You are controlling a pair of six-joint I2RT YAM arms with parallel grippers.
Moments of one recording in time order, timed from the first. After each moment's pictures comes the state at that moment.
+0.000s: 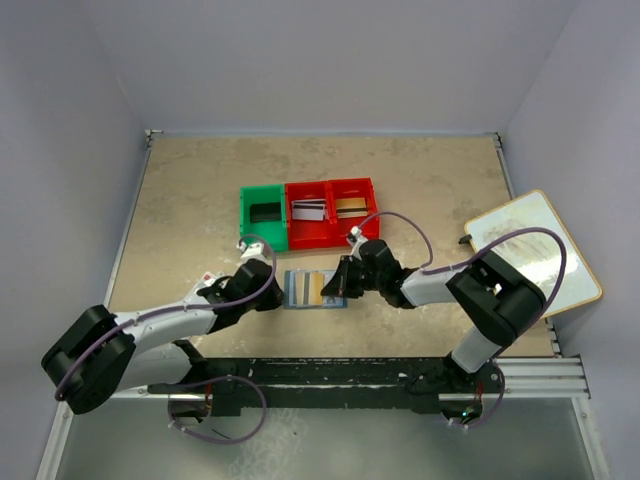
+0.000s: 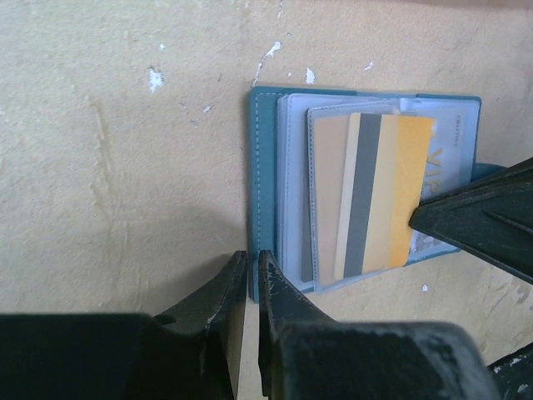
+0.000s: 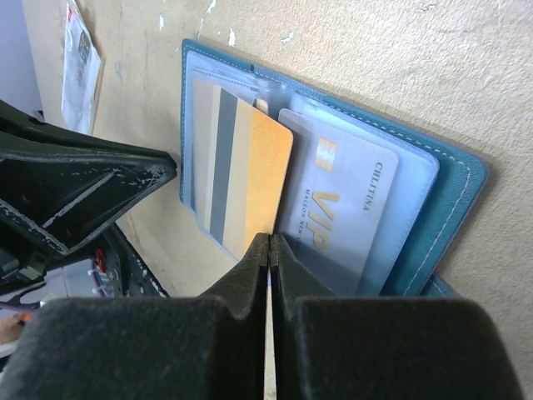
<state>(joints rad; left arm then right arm) -0.76 1.18 0.37 0.03 -0.15 -0.84 0.73 1.64 0.54 0.44 -0.33 0.84</state>
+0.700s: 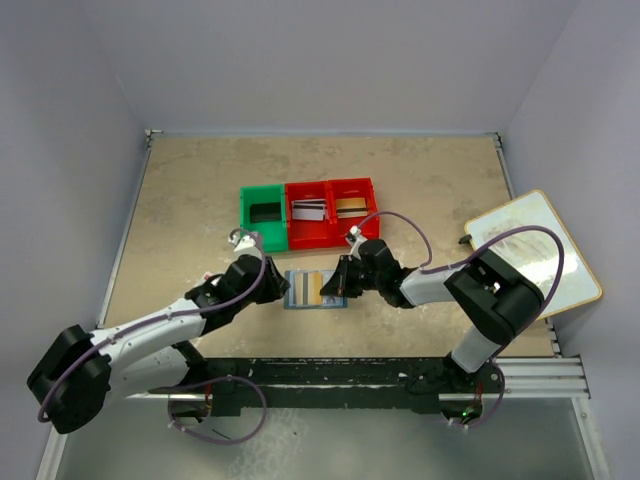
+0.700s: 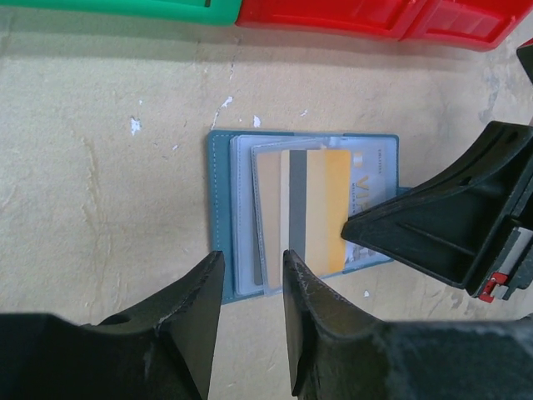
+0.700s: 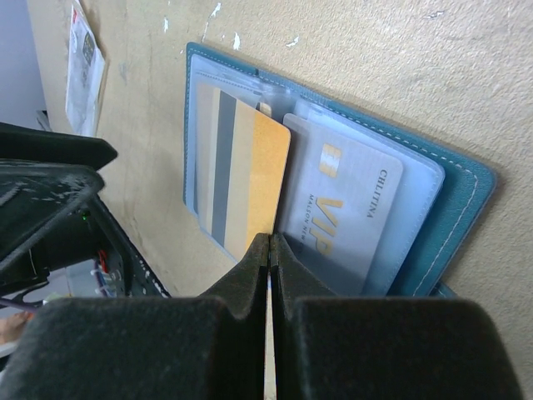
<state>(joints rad) -0.76 1.00 0.41 -0.08 -0.21 -0.86 0.73 1.65 0.54 0.46 -0.34 0.84</state>
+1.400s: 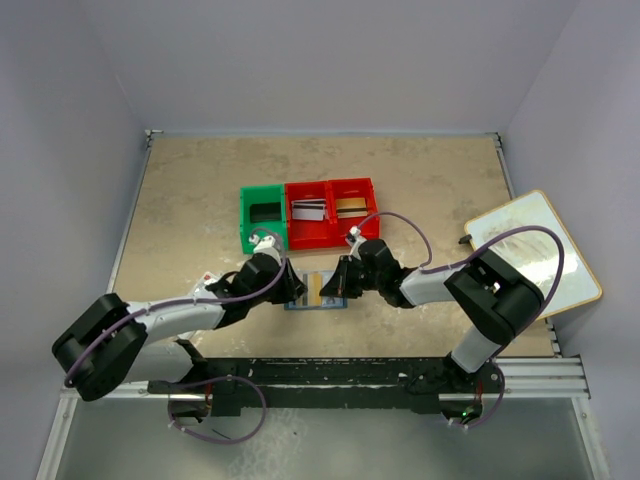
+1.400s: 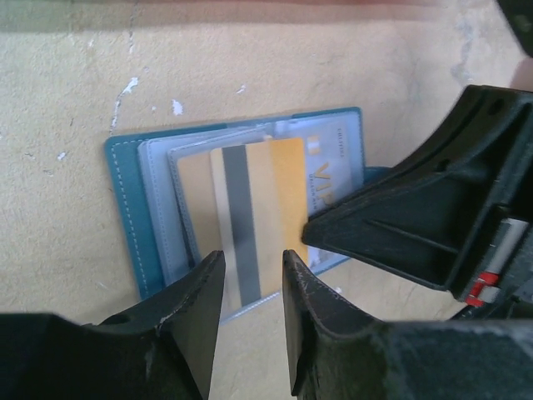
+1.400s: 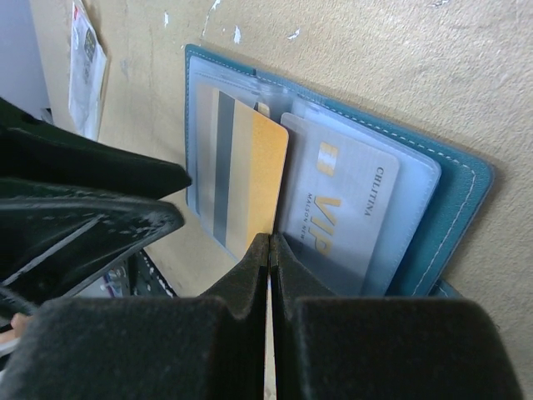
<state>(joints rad) -0.78 1.23 0.41 0.18 -0.06 -0.86 0.73 1.65 0.54 0.45 -0.35 0.86</state>
